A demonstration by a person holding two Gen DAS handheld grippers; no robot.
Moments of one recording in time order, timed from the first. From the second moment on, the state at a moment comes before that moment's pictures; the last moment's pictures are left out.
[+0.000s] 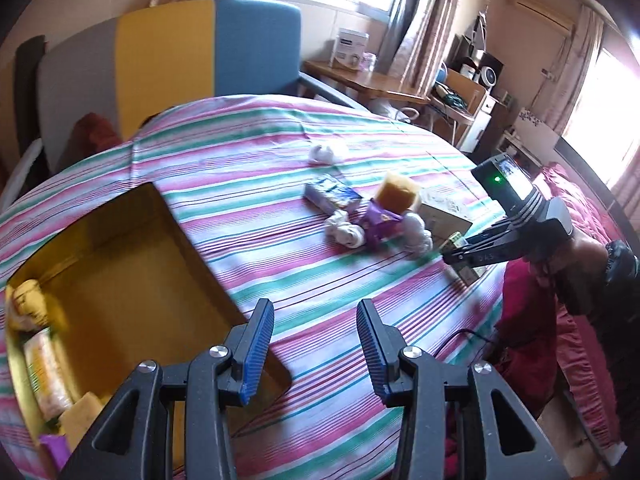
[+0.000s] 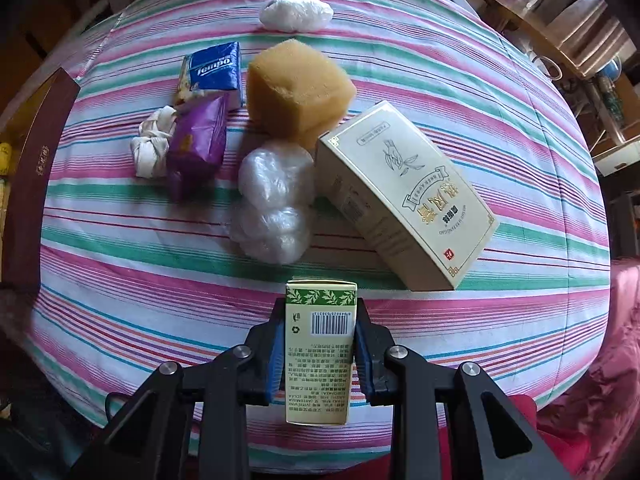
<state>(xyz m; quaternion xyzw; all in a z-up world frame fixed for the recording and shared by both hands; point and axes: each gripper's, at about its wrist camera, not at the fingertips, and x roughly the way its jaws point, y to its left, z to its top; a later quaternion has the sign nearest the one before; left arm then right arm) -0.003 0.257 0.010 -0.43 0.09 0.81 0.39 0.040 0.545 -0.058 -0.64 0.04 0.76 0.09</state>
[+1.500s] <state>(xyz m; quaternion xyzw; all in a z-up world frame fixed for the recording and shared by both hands) -0.033 0.346 -0.058 -0.47 0.11 0.79 0.36 0.072 0.526 -0.022 -0.62 0.04 0.78 0.06</state>
